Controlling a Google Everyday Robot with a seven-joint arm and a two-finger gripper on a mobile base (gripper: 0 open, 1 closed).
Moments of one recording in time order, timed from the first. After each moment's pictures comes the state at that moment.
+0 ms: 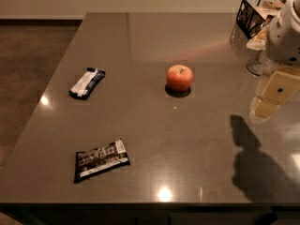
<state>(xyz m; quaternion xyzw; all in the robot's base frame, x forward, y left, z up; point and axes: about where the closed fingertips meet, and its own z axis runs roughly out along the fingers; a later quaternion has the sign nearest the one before) 0.438 -0.217 0.976 -0.60 0.78 -0.03 0.16</state>
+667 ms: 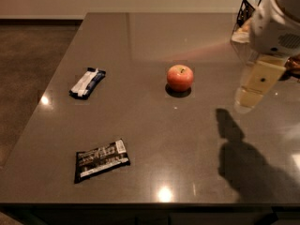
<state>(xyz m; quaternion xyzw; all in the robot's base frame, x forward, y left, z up) 0.459 -0.195 0.981 -0.62 0.76 -0.03 0.17</state>
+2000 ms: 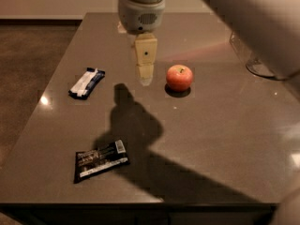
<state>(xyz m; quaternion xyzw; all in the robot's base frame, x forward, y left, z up) 0.560 0.019 0.962 -0.80 0.59 -0.02 0.12</state>
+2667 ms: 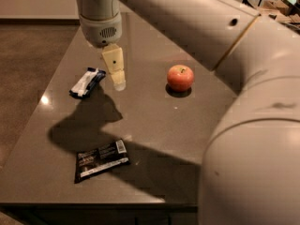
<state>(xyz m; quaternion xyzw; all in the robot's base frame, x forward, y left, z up) 0.583 0.089 0.922 -0.85 0.52 -0.04 0.08</state>
